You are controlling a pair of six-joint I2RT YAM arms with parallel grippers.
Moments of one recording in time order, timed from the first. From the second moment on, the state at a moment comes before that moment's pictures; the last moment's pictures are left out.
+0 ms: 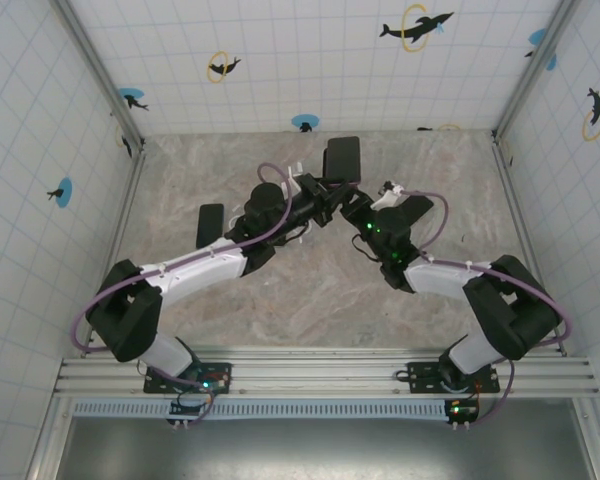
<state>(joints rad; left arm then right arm) -0.79 1.52 0.97 0.62 0.25 -1.75 0.65 1.52 0.62 0.87 0.19 1.06</state>
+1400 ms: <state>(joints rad) -0.72 1.97 0.90 0.60 0.38 -1.52 0.47 1.35 0.28 0.82 0.12 1.21</state>
